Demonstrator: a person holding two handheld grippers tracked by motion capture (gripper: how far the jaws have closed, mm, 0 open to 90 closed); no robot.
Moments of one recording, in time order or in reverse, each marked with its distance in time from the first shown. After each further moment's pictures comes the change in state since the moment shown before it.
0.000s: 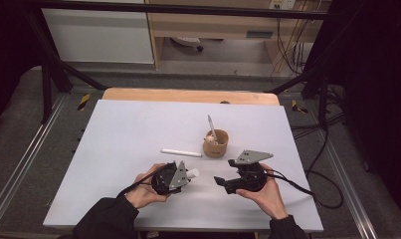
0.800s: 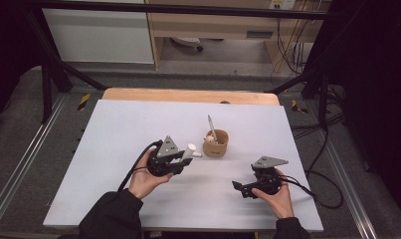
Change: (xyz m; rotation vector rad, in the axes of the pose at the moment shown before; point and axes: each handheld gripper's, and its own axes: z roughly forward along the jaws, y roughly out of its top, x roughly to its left) left arm 0.040 0.019 -0.017 -0.188 0.026 -0.448; right arm -0.044 -0.056 -0.003 0.047 -0.102 0.109
